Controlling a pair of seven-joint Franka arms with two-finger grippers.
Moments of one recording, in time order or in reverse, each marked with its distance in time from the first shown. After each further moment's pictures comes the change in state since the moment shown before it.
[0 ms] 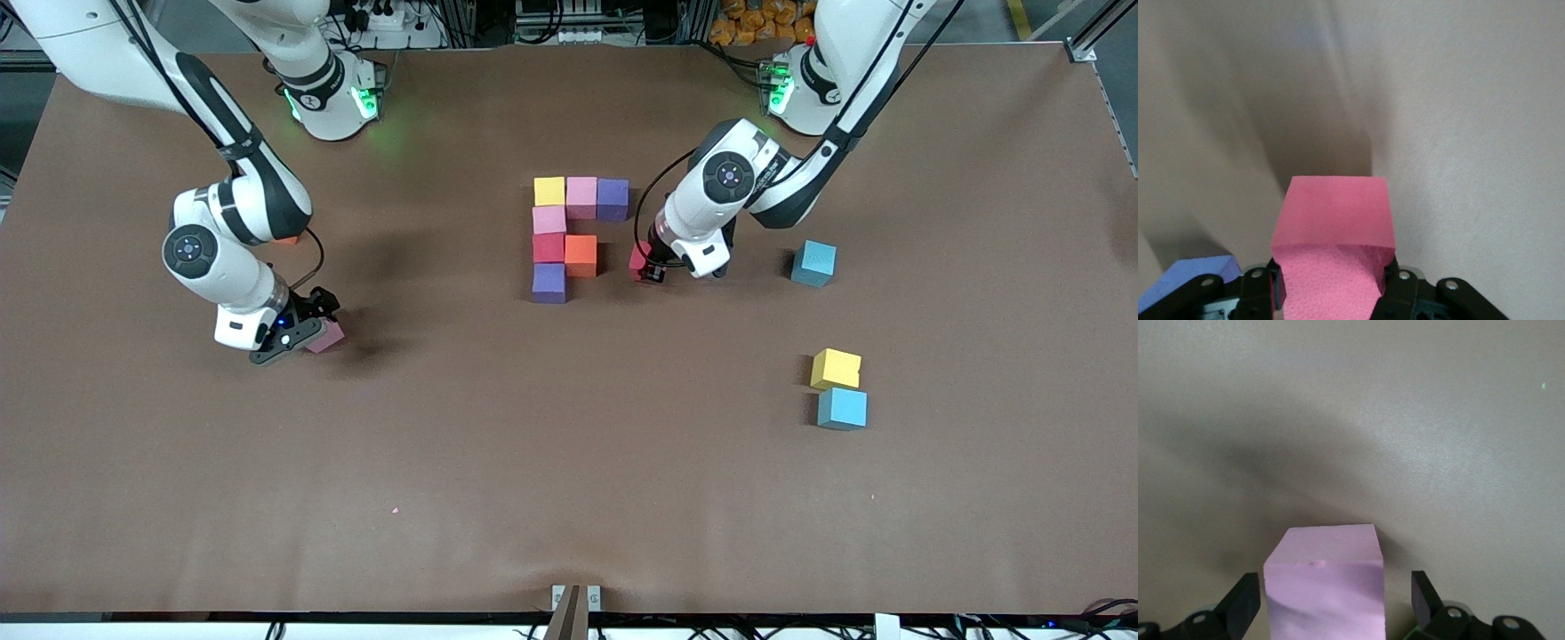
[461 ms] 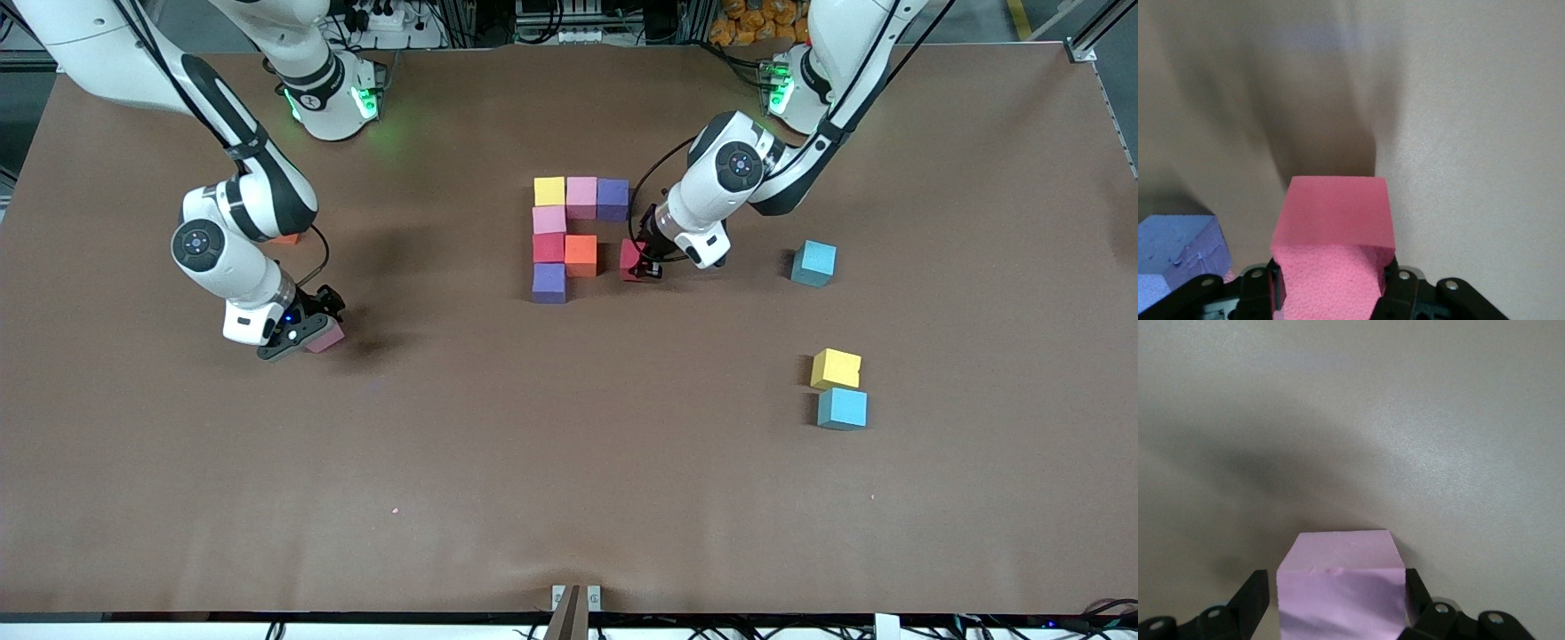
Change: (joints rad) left arm -0.003 0.008 -0.022 -0.046 -0.149 0.139 -0.005; right arm 0.000 0.008 0.001 -0.031 0.000 0.060 -0.012
